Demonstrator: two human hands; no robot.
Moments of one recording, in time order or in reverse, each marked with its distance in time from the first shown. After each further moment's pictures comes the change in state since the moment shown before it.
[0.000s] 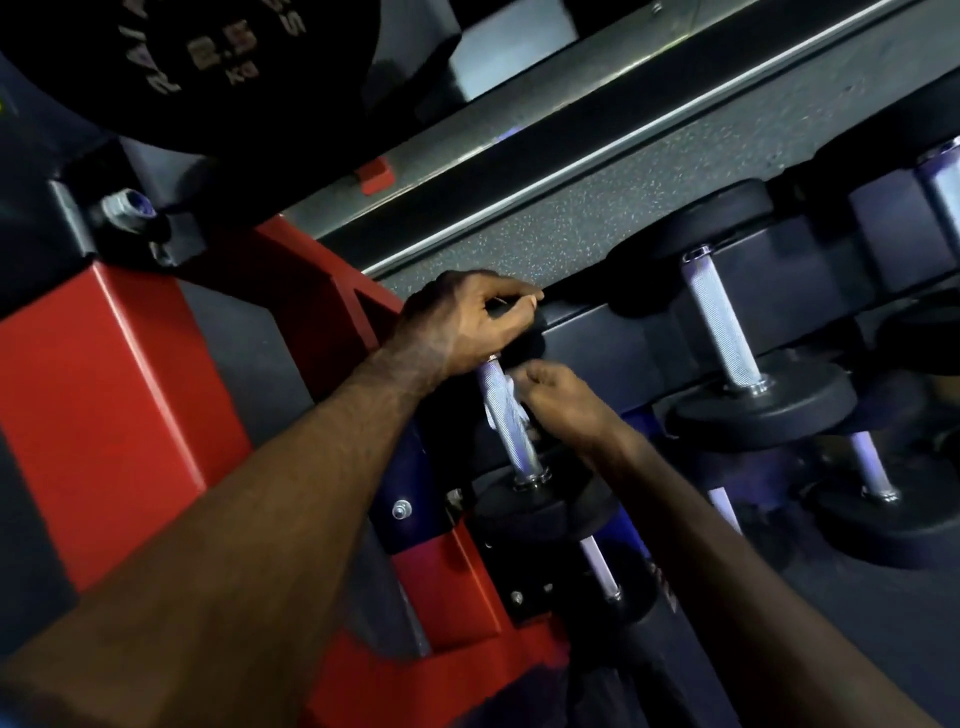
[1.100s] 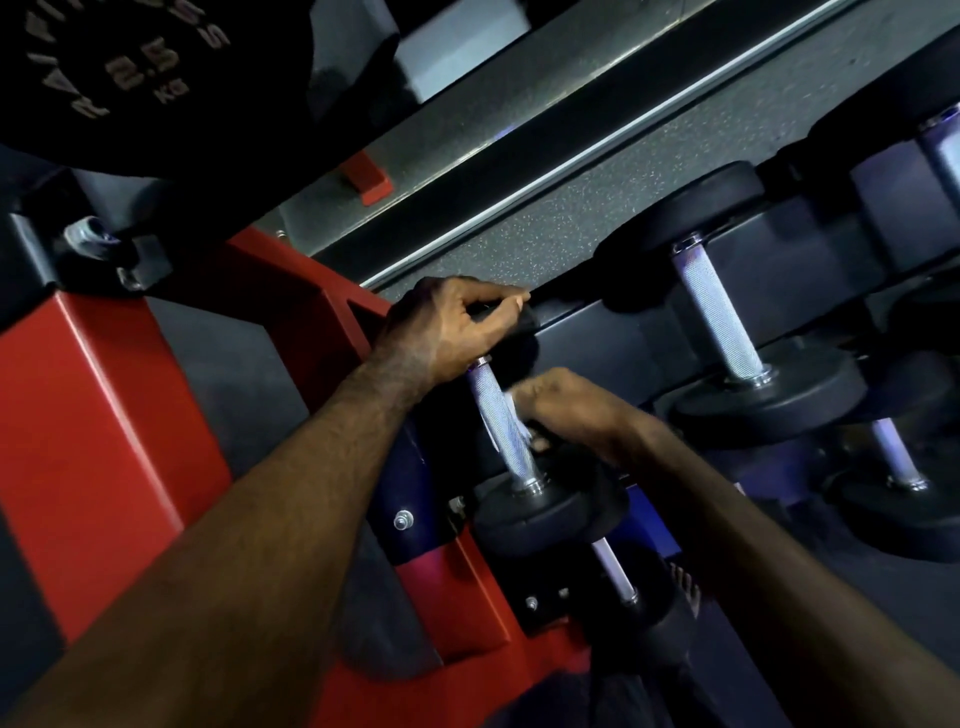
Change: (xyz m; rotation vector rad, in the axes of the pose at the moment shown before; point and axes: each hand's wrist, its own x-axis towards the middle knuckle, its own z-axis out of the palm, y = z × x) left_hand -0.001 -0.004 0.002 -0.050 0.003 -0.036; right_hand -0.006 -0.002 -0.021 -0.005 -0.281 -0.001
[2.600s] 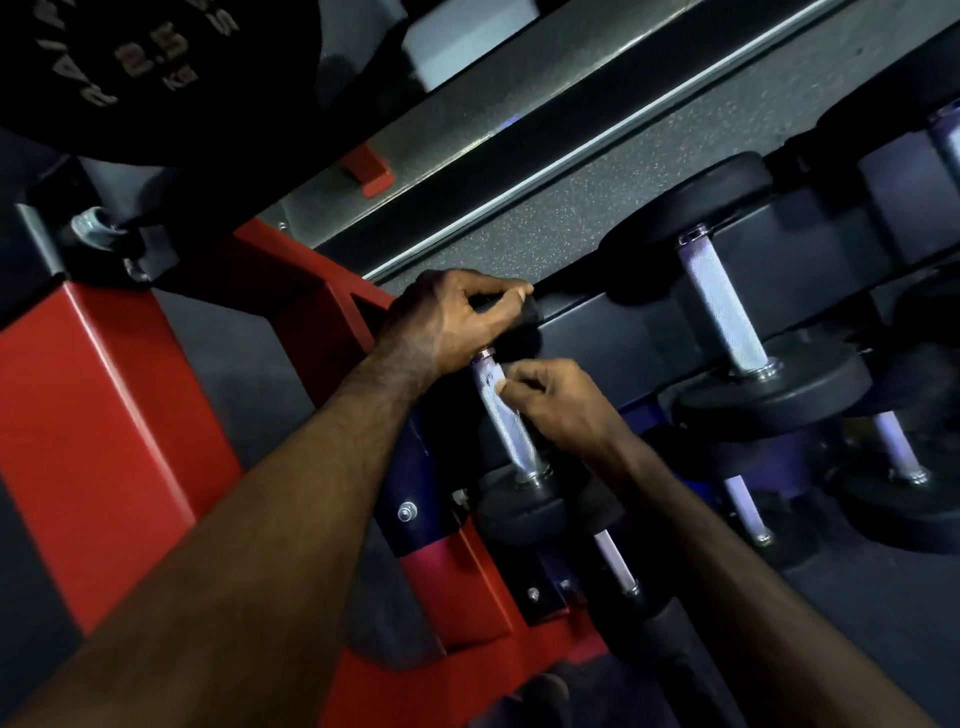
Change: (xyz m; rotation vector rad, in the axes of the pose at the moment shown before) left_hand 0.003 -0.005 0.003 -0.046 0.021 -0.029; right_hand 0.001 0.009 0.018 -0.121 0.280 -0.197
